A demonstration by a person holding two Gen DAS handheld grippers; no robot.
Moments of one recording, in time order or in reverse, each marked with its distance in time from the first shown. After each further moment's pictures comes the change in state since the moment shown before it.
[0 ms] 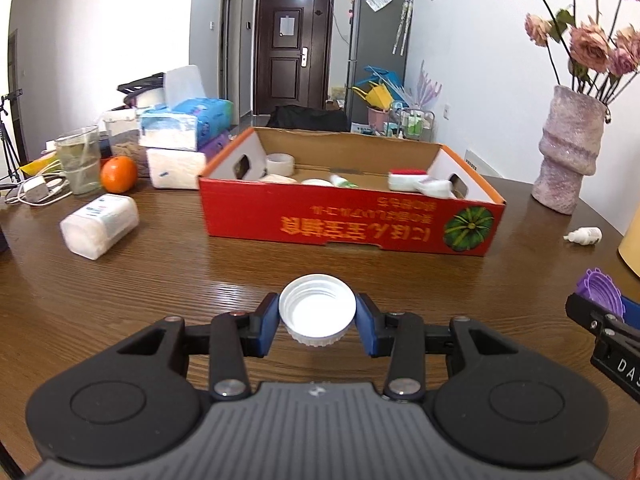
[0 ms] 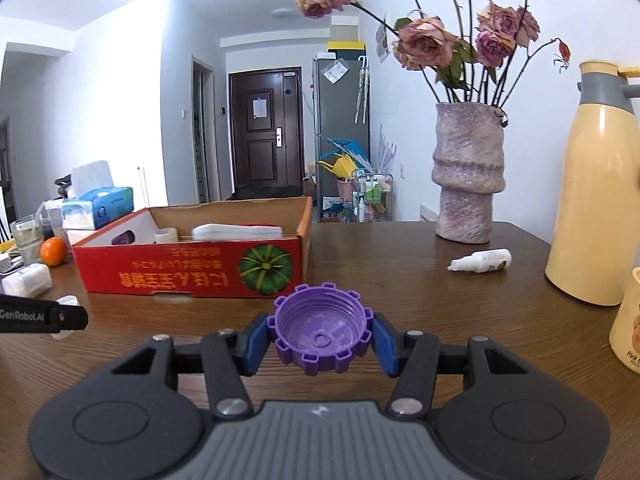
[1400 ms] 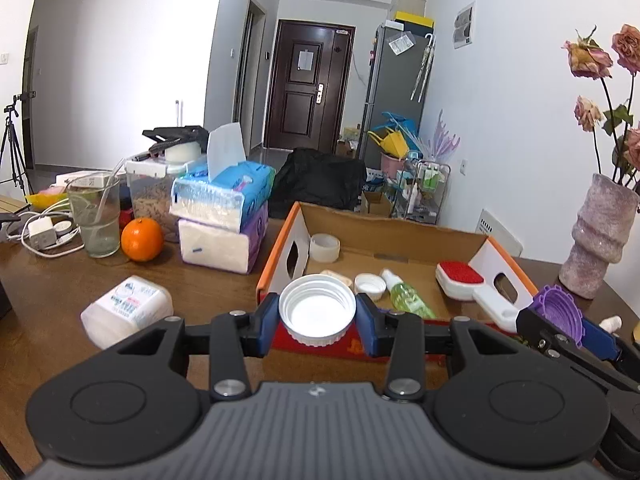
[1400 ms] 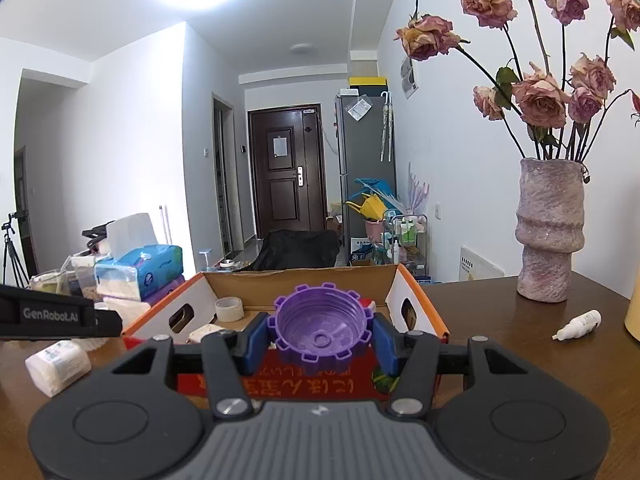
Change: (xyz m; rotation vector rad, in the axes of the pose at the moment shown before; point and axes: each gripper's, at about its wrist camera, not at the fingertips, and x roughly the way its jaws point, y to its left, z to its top) left arm 0.030 0.070 0.084 -0.080 -0.115 -0.012; right arm 0.057 0.112 0.061 0.020 -0.122 0.054
